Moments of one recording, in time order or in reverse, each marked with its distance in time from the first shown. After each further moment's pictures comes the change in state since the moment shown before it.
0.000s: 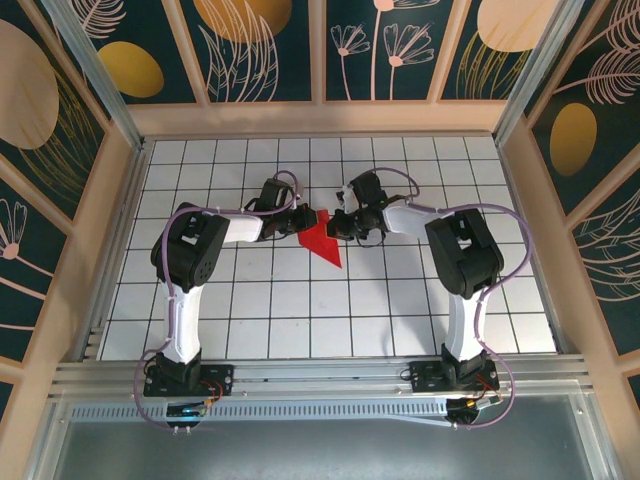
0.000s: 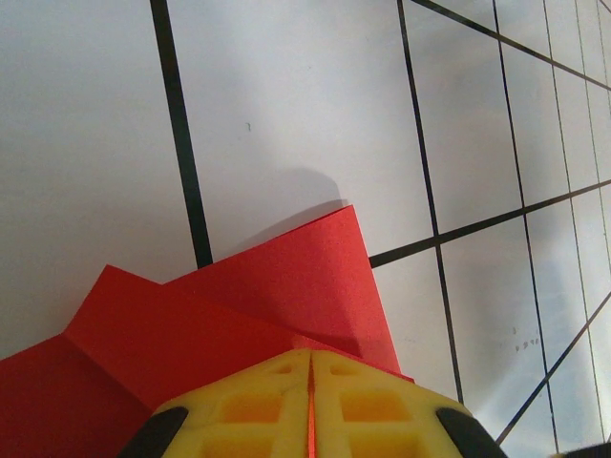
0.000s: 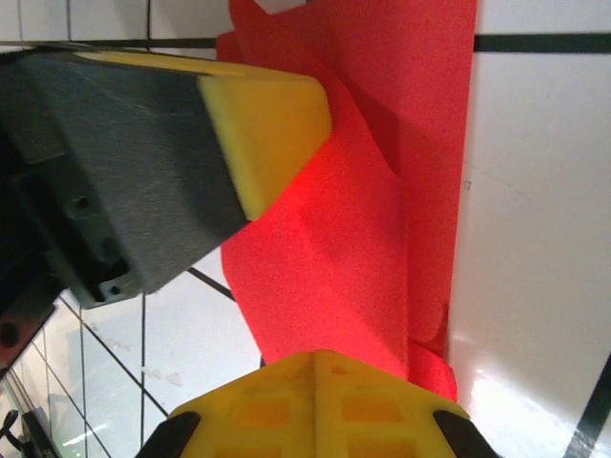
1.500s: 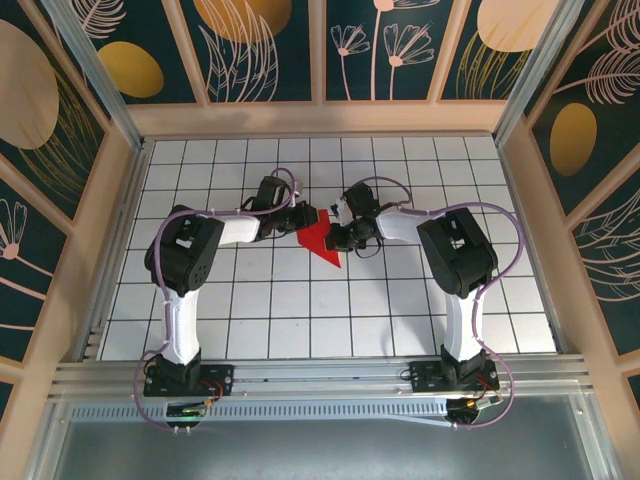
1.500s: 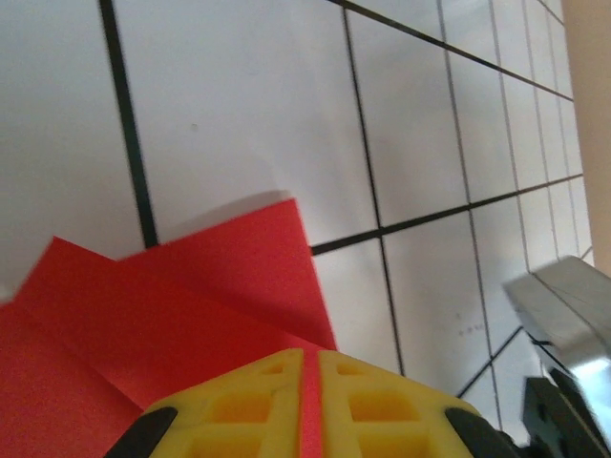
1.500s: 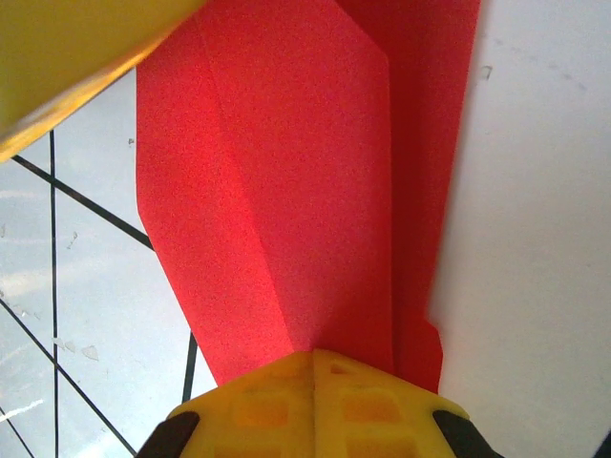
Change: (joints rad) left arm 0.000 -0.039 -0.014 0.011 0.044 -0.036; right arm 0.040 0.021 -0.041 -0.033 0.071 -0.095
